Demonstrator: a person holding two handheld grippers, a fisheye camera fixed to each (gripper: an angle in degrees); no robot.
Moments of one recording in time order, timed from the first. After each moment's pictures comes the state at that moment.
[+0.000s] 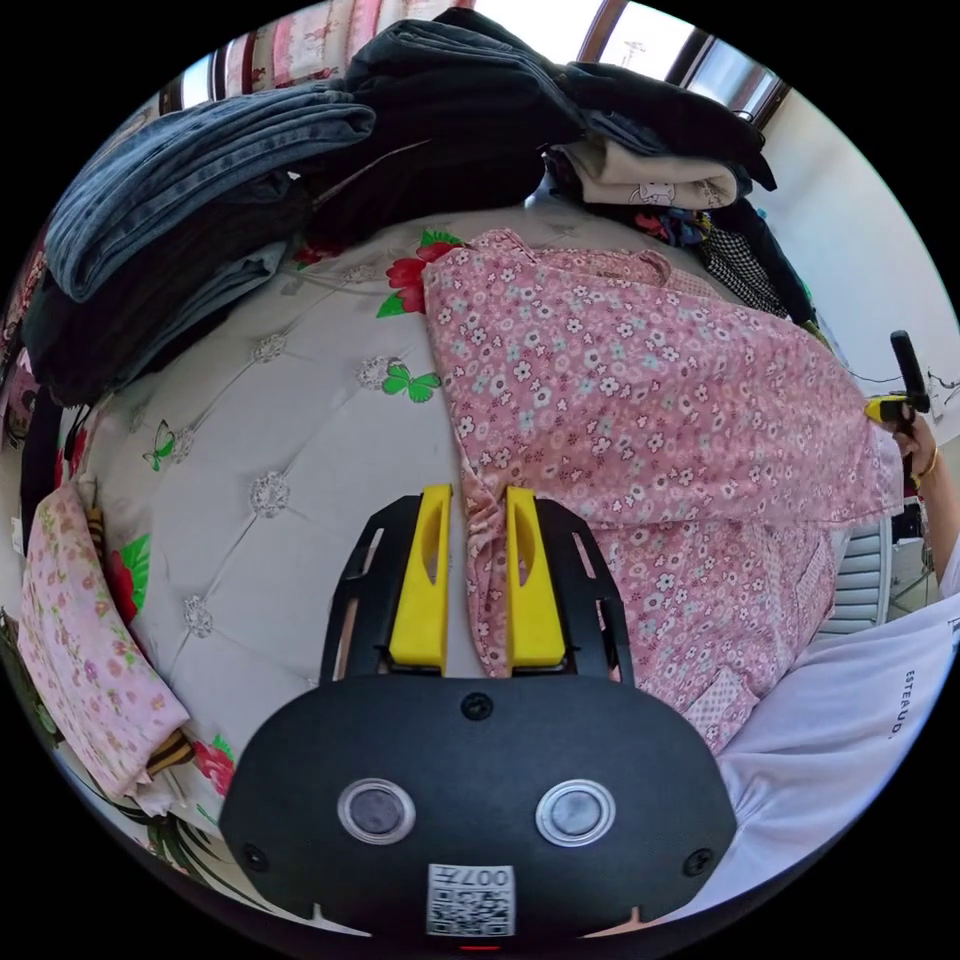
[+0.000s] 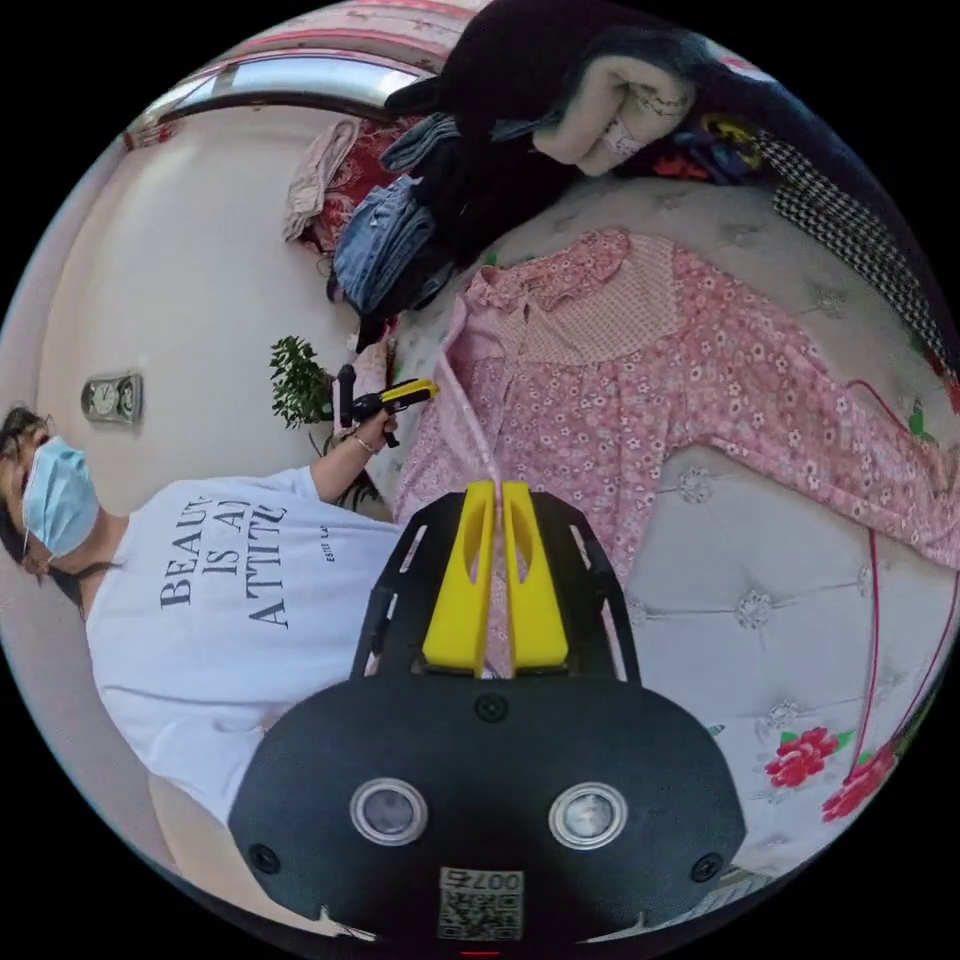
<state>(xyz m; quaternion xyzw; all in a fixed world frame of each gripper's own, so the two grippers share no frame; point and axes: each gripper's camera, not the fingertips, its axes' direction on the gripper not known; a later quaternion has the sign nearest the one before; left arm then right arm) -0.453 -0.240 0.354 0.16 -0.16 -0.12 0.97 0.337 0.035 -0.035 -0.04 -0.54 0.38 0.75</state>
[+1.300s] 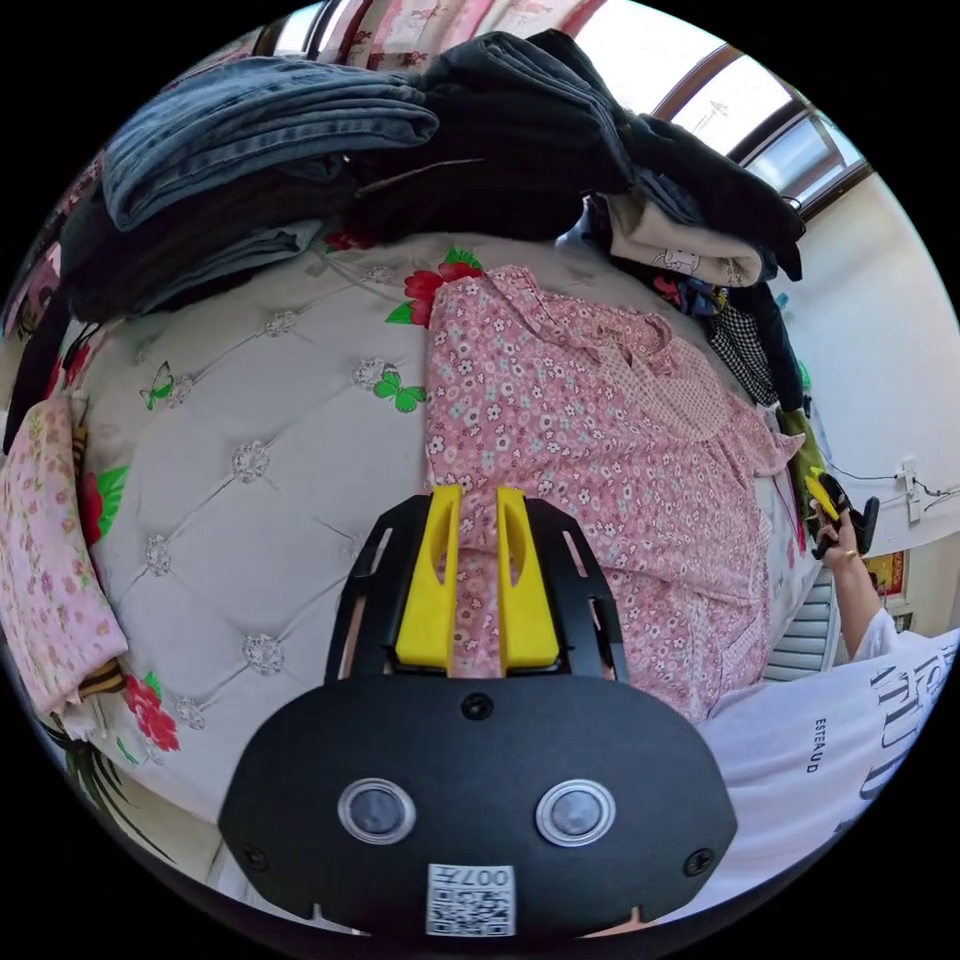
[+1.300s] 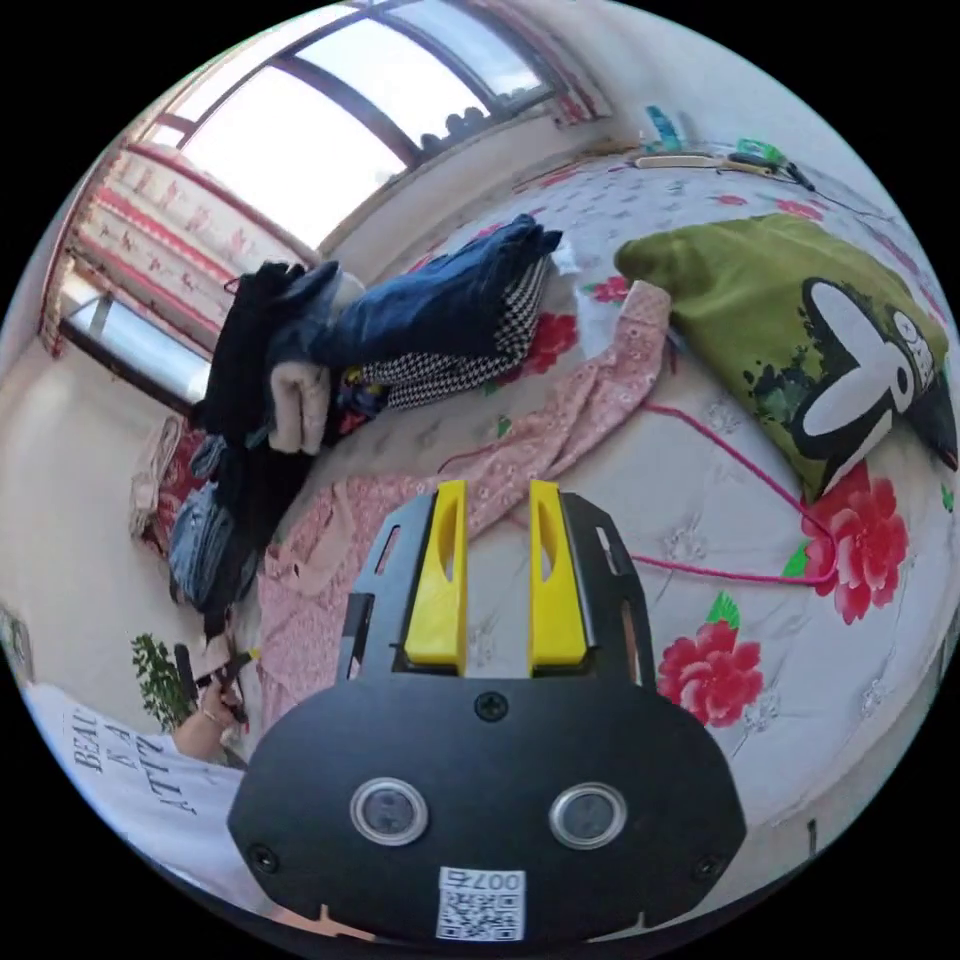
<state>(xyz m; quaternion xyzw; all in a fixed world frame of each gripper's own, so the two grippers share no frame) -0.468 -0.223 0.318 0.20 -0.10 -0.21 0.95 0.346 0.259 -0.046 0.09 -0.16 0.73 0.66</state>
